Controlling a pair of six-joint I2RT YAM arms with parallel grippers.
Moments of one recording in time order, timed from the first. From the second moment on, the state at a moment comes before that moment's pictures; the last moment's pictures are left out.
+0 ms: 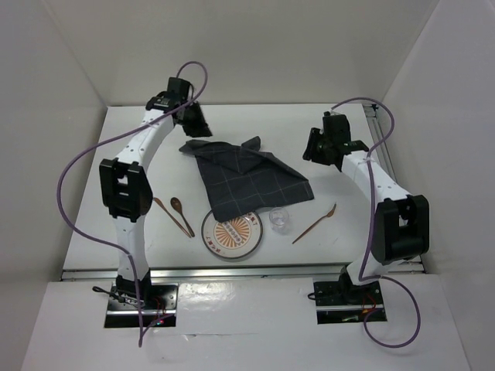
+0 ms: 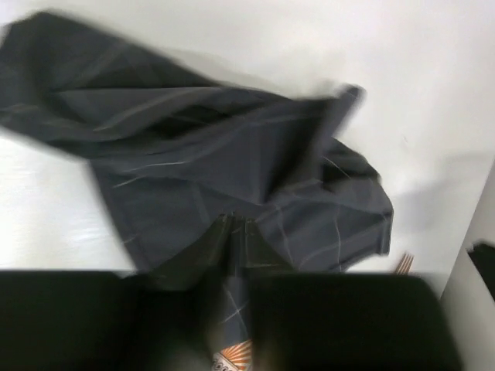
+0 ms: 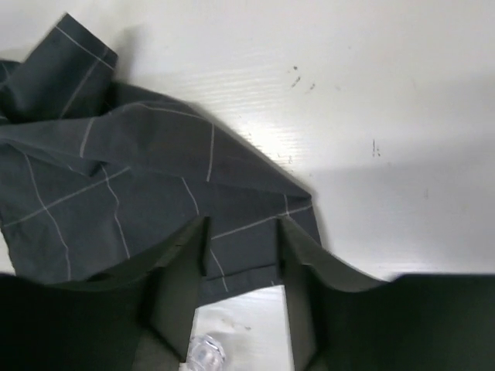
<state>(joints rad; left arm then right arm) -0.18 2.09 2.01 -0.81 0.23 -0.58 0.17 1.56 1.21 -0.40 0.00 0.38</state>
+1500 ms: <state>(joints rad) -0.41 2.49 2.39 -0.76 0.28 -0.61 0.16 1.82 1.14 -0.57 -0.05 0.40</state>
